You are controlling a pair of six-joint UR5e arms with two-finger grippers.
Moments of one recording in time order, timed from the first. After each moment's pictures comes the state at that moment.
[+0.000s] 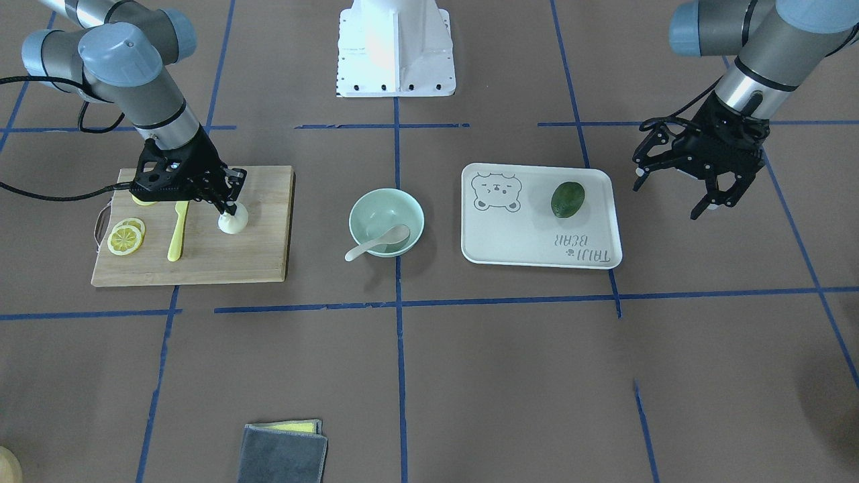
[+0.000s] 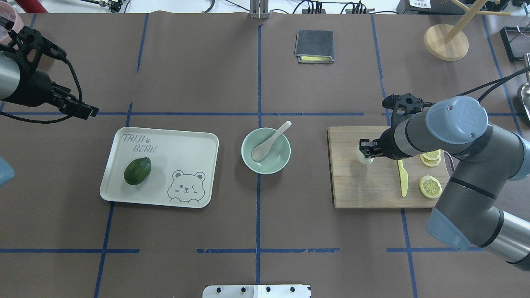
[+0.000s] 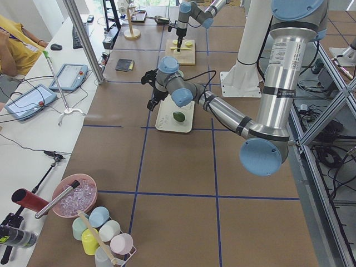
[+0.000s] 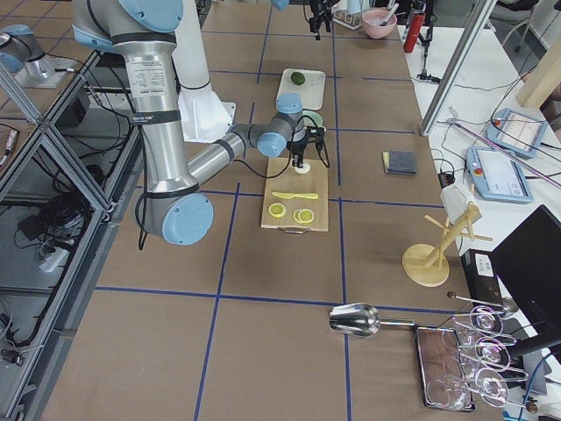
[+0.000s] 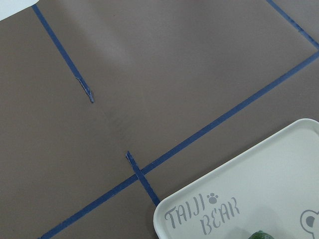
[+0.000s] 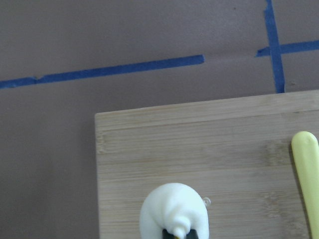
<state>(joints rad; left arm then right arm) -0.98 -1.71 -1.96 -1.95 -2.09 -0.39 0.66 -1.37 1.91 -1.26 1.90 1.24</state>
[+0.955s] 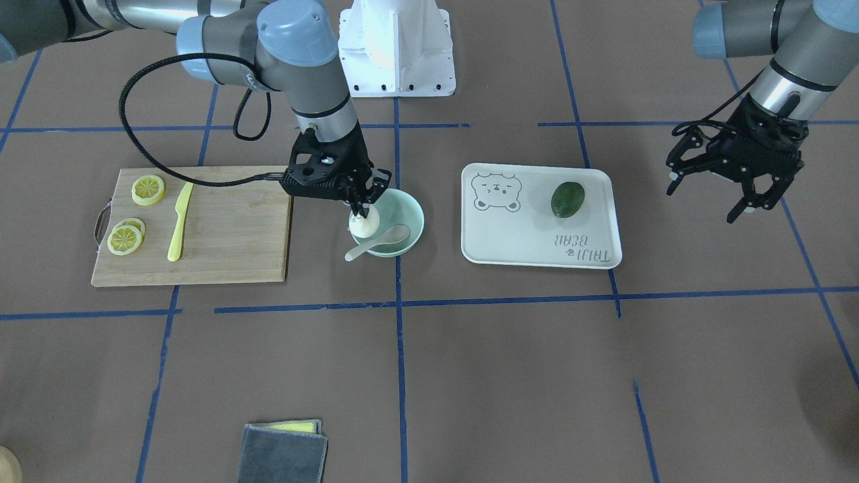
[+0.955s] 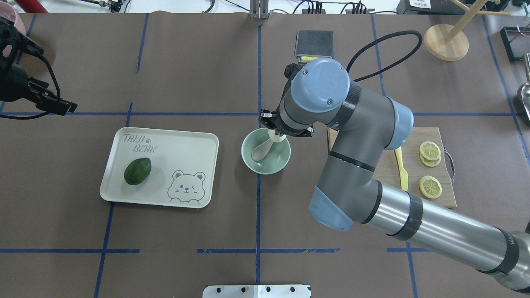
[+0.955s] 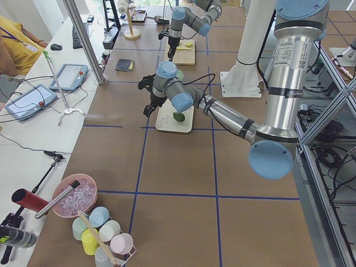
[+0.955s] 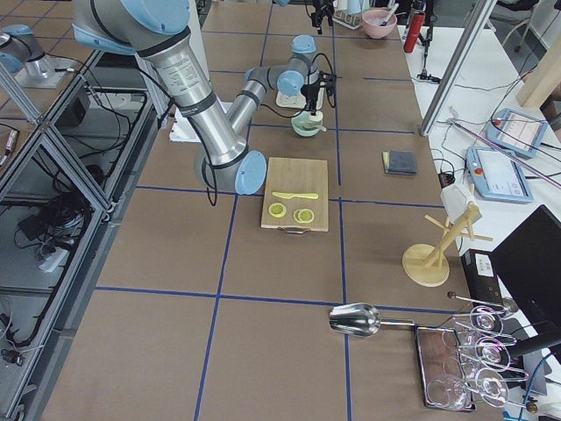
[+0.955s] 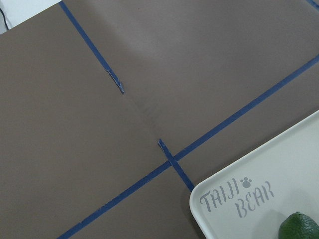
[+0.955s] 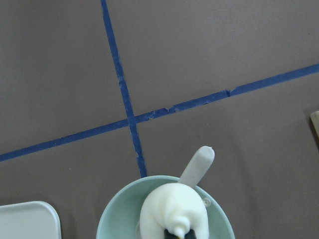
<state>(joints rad) -1.04 -1.67 -1.94 -1.96 -2.10 -0.29 0.55 -0.86 1.68 -1.48 1.80 1.51</state>
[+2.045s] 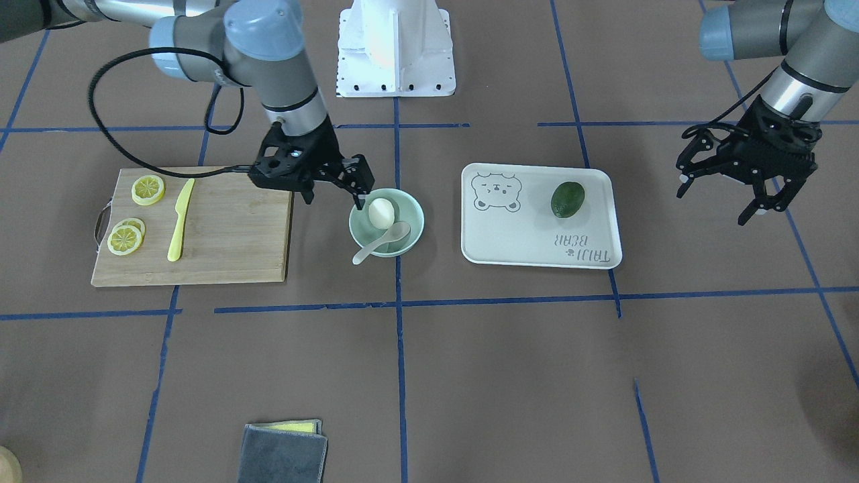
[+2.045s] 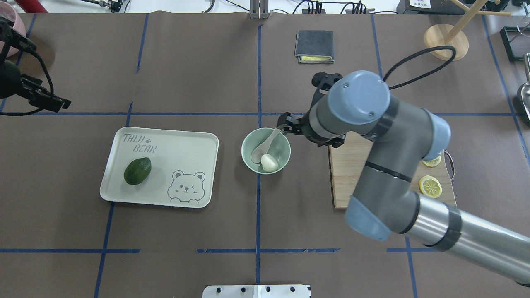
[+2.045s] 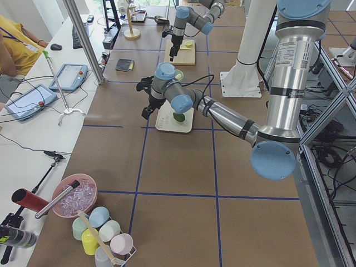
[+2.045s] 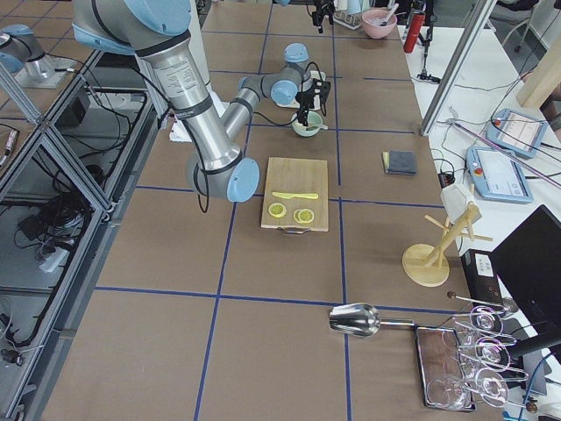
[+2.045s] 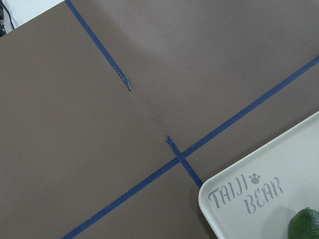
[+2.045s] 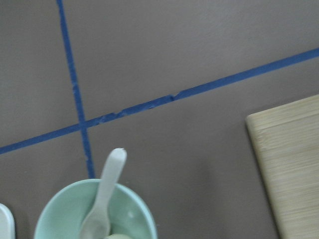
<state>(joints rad) -1.09 -1.65 -1.92 -1.96 -2.11 -0.25 0.62 -1.07 1.85 -1.45 1.87 1.45</state>
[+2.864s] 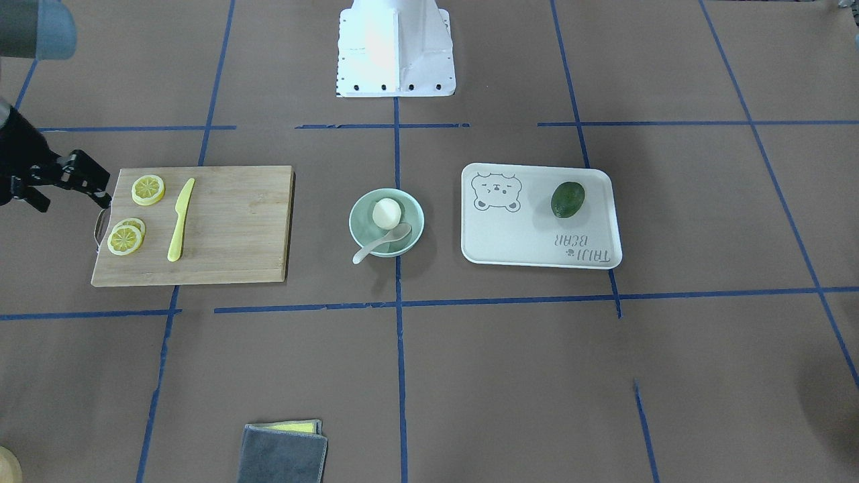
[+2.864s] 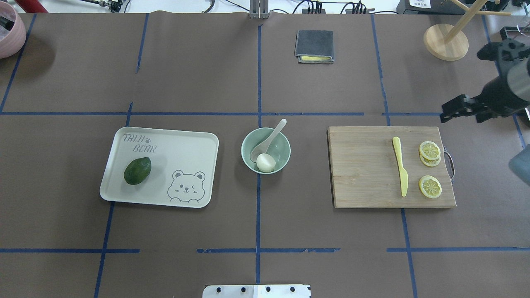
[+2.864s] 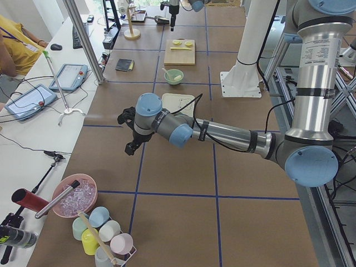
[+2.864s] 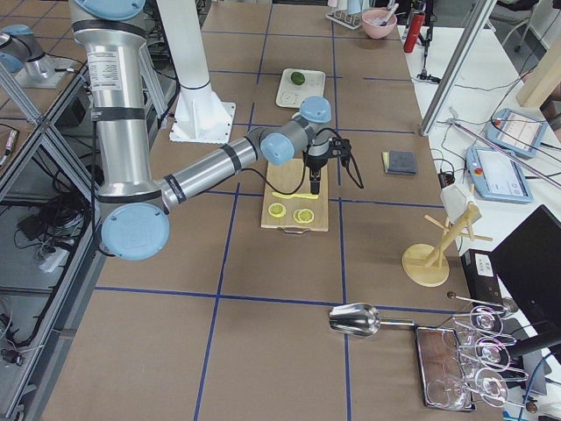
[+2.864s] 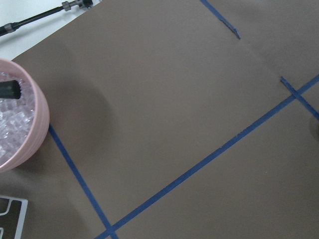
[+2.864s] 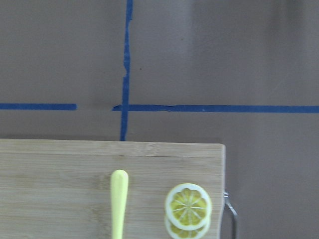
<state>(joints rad) -1.50 -1.60 -1.68 -1.96 -2.34 0.10 1.09 -1.53 1.96 -1.45 2.23 0.67</state>
